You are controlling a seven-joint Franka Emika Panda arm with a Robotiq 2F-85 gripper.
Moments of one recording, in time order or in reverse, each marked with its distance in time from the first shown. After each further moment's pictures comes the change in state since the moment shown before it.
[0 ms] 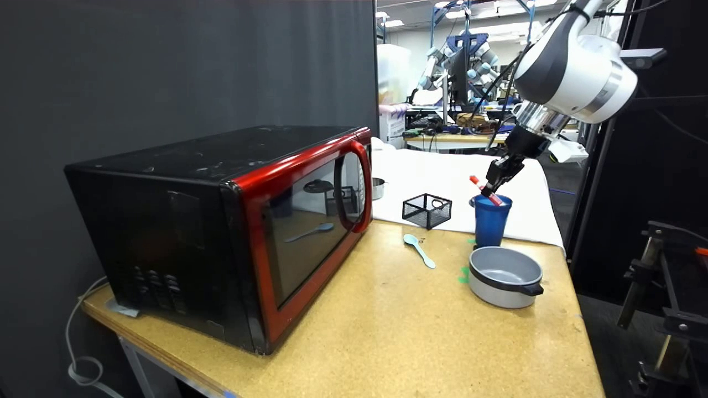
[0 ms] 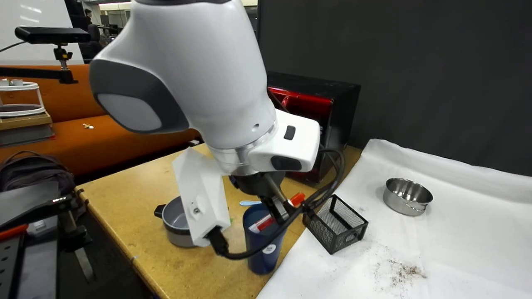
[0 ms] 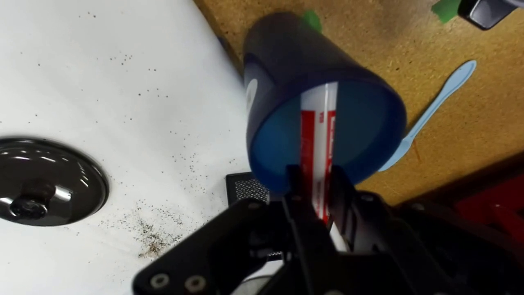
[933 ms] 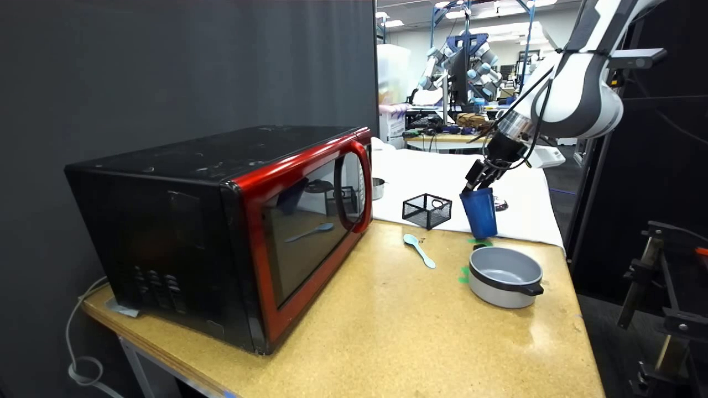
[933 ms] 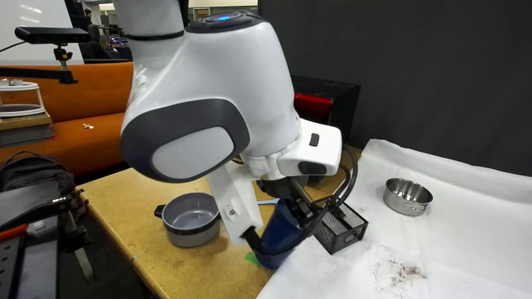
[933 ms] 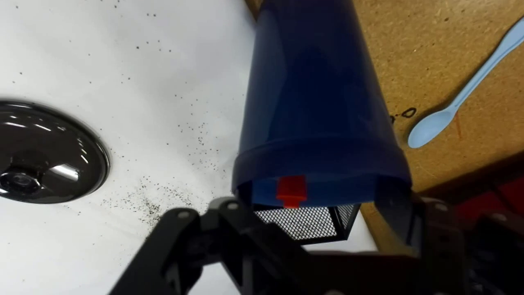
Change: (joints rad) arm 0.338 0.002 -0.448 0.102 -0.712 0.008 0.714
